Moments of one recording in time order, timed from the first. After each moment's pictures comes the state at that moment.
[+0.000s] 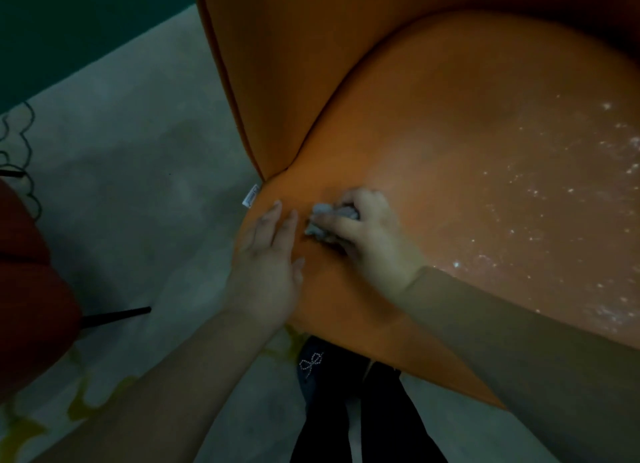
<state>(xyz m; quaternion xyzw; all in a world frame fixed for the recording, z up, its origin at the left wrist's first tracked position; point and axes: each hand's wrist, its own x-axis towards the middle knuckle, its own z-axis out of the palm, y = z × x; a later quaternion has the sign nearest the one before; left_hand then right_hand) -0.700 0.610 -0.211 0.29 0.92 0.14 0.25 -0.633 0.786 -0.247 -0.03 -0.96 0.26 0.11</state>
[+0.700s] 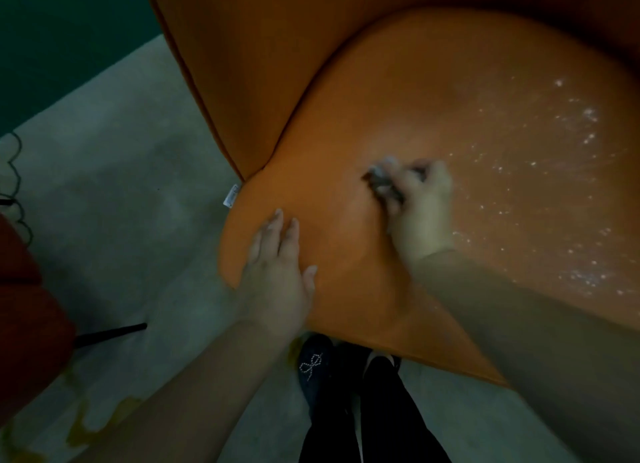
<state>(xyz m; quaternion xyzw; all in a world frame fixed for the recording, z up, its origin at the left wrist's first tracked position) -0.662 0.627 -0.202 0.30 0.91 0.14 0.24 -0.593 0.827 -0.245 -0.31 -0.91 0.22 0.17</state>
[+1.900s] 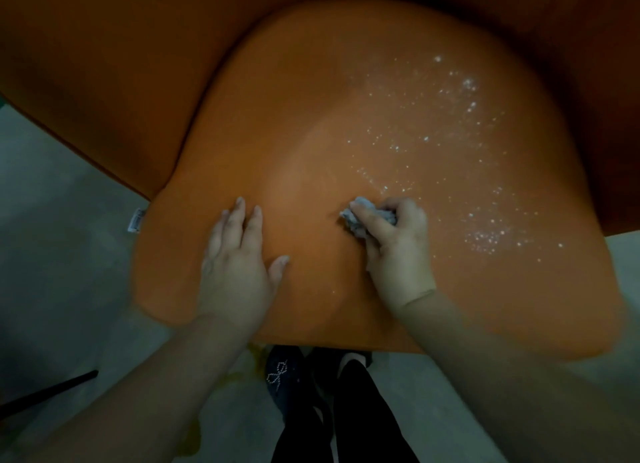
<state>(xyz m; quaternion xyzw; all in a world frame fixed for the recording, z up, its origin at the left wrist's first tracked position) -0.638 0.684 -0.211 0.37 0.90 0.09 0.22 -0.483 0.832 -0.246 -0.37 -0.88 0.22 0.18</state>
